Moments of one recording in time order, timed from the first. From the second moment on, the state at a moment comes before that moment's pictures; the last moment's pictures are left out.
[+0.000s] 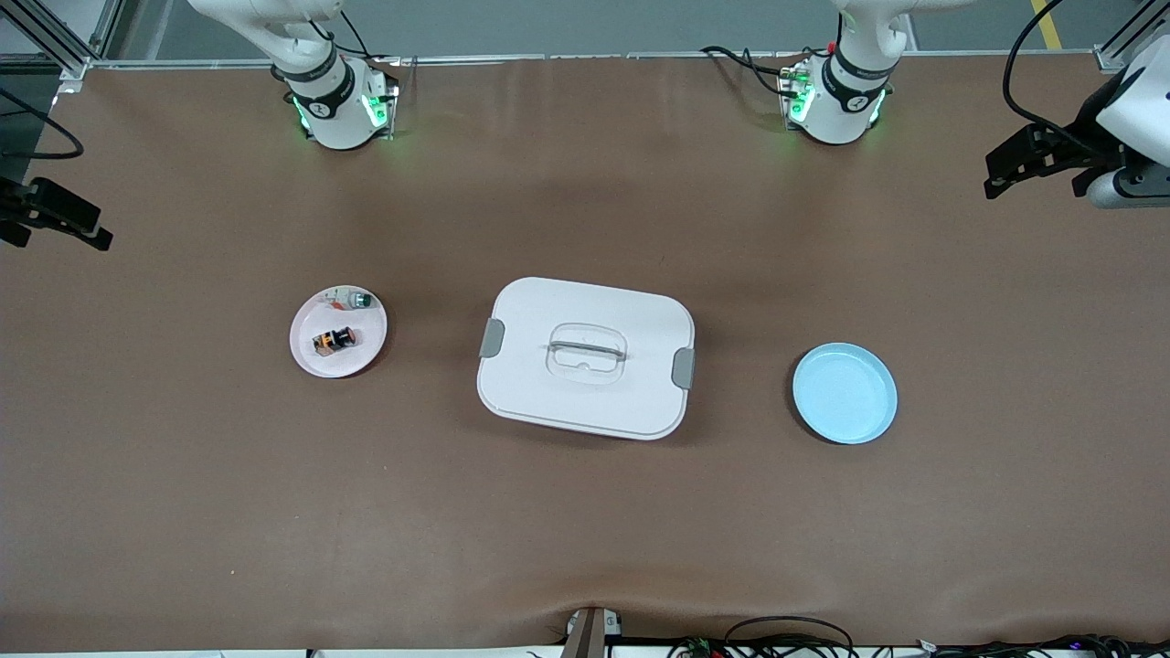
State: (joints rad) left arm 0.04 -0.07 -0.13 -1.55 0.01 1.41 -0.09; right arm -0.05 0.03 -0.02 -1.51 0.02 1.51 0.00
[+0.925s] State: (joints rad) left arm 0.04 -0.06 -0.13 -1.55 0.01 1.41 -0.09; right arm -0.05 0.19 -0.02 -1.63 0.03 1.65 0.00
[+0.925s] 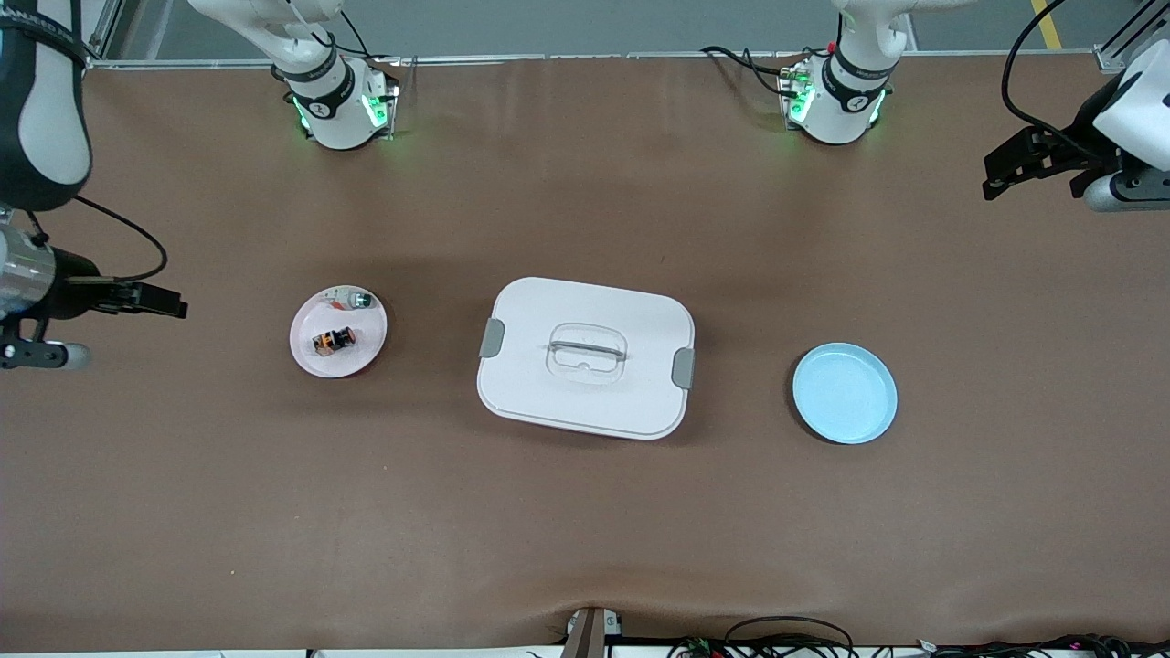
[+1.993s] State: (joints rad) left arm 0.04 -0.05 -0.13 -1.55 0.01 1.42 -0.09; right arm 0.08 0.19 -0.01 -2.32 0.06 2.48 0.03
